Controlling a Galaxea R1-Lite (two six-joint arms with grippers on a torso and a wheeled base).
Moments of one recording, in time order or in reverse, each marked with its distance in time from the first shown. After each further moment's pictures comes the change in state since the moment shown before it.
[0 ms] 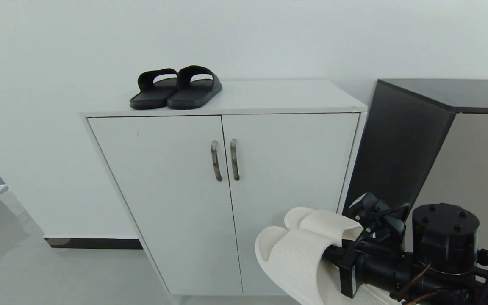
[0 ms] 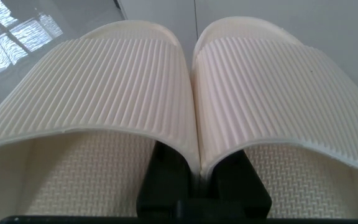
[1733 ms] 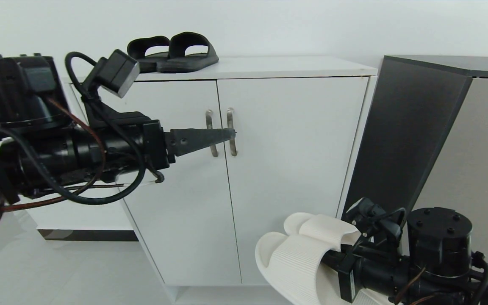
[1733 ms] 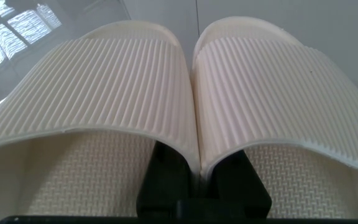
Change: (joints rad) left arm -0.360 1.135 -0.685 -0.416 -0.336 -0.295; right arm 0.000 0.021 0.009 0.000 0.004 0.000
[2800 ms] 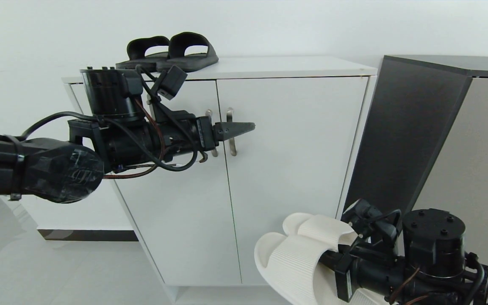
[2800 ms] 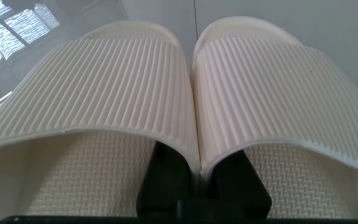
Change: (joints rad) left arm 0.011 0.272 -0.198 -0.041 0.138 0.039; right arm 0.000 0.029 0.003 -0.035 -0.004 -0.008
